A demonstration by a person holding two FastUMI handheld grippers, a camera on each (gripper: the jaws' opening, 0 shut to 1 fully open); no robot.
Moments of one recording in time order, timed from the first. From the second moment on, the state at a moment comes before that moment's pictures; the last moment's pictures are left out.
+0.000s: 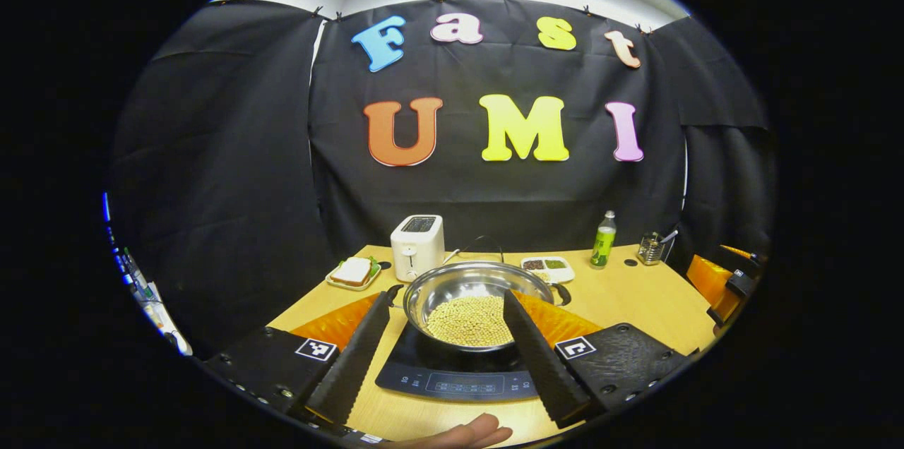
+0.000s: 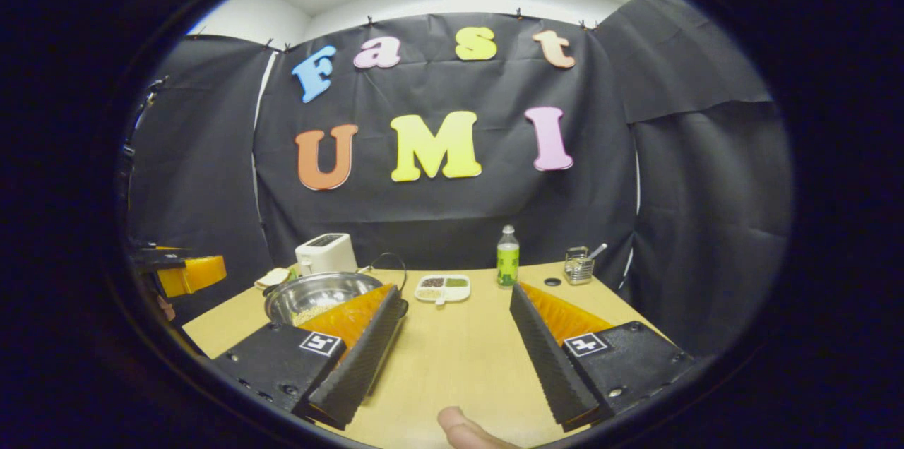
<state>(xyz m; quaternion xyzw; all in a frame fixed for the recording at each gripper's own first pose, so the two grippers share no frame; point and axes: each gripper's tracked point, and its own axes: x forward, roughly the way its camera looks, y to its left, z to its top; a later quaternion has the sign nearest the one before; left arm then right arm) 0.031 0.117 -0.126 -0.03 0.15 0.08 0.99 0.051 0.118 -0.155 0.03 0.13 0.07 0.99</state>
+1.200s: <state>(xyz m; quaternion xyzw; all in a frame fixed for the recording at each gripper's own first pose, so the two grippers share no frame) -0.071 0.062 -0.079 -0.02 0.04 0.05 1.00 -0.043 0.049 -0.098 0.02 0.06 0.08 0.99</state>
